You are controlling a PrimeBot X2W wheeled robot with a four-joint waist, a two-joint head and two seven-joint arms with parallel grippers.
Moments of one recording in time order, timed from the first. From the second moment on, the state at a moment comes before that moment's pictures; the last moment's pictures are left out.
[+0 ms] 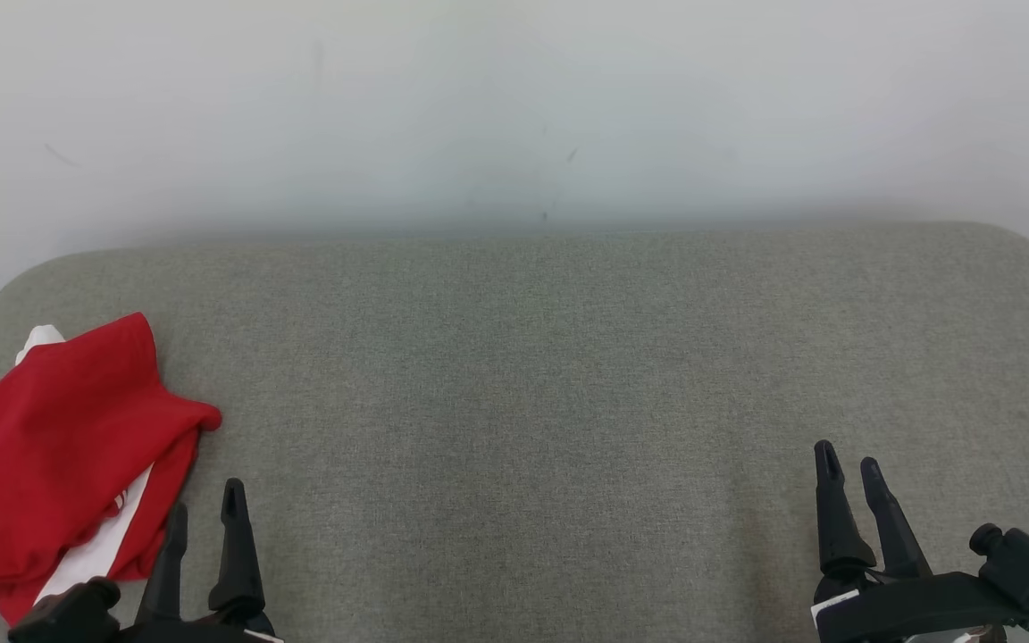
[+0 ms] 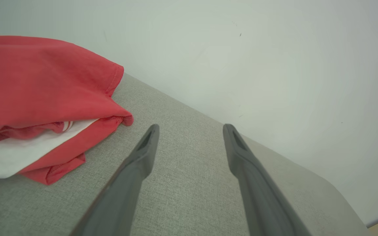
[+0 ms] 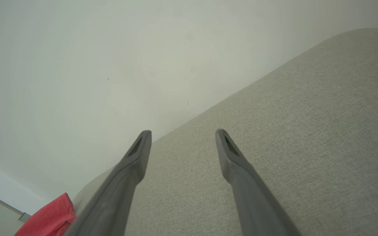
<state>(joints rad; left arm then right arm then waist) -0.02 0.06 0.02 0.12 -0.61 -0.06 -0.12 -0.04 -0.05 0.02 0.15 0.67 0.13 -0.12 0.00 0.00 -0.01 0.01</state>
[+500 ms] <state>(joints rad) -0.02 0.06 0.01 0.11 -0.45 -0.06 -0.16 -0.03 -0.05 0.04 0.16 0.50 0.13 -0.16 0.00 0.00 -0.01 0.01</state>
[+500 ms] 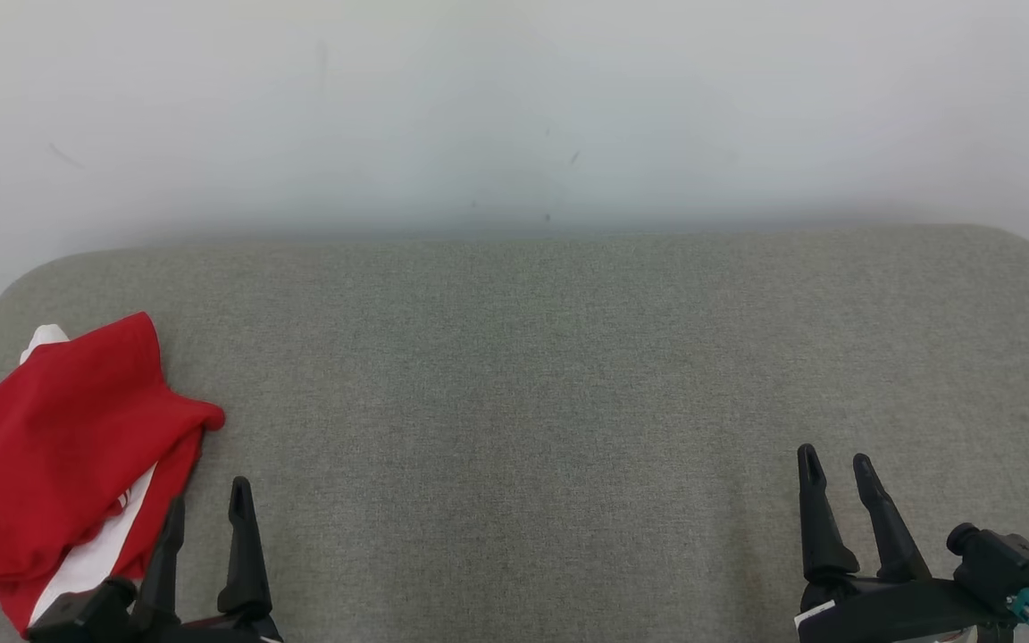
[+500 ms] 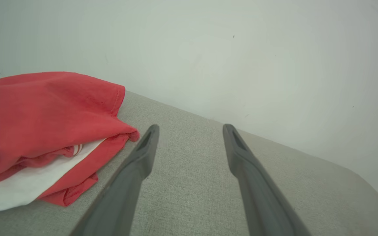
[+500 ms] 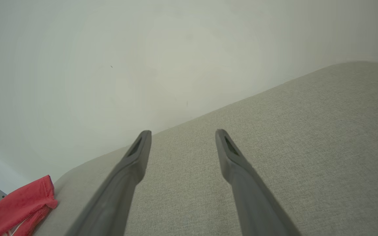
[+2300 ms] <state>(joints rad) 0.02 0.06 0.04 0.09 -0.13 -0.11 -0.26 0.00 -0.05 0.02 0.15 0.17 0.13 -0.26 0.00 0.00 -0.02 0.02</state>
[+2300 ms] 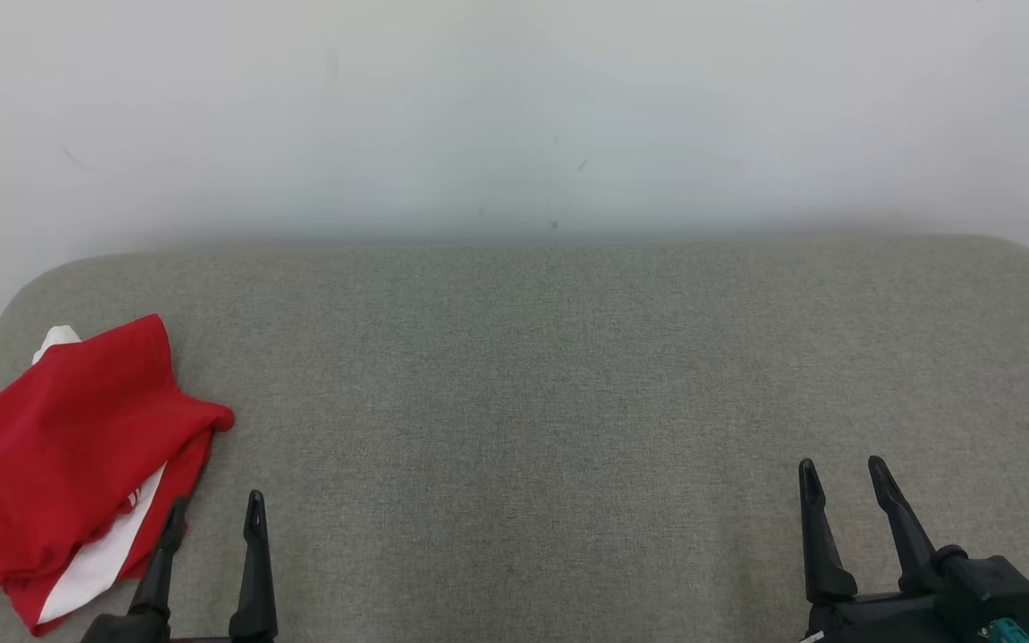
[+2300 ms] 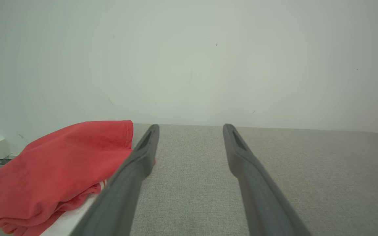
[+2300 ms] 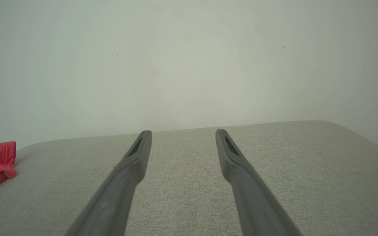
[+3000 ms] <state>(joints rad) 0.02 0.07 0.03 0.12 -0.16 -0.12 -0.26 0.01 -0.05 0.01 0.15 0.19 0.13 -0.24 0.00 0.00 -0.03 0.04</state>
